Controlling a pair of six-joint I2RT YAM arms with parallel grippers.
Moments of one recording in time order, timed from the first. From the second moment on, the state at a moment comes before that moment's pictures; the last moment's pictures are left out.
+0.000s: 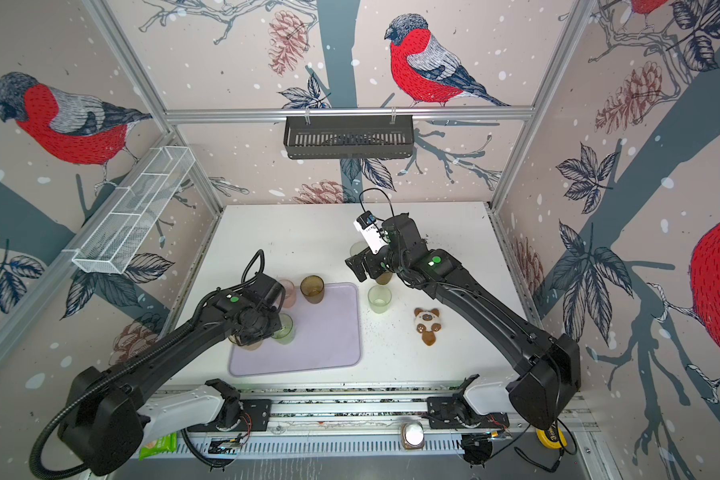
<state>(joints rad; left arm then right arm) -0.50 1.16 0.77 -0.99 -0.14 -0.89 0.68 1.36 1.28 -0.50 -0.17 -0.02</state>
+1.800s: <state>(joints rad) -0.50 1.15 0.77 -1.00 -0.16 -0.89 0.69 1.34 1.29 -0.50 -0.15 -0.02</state>
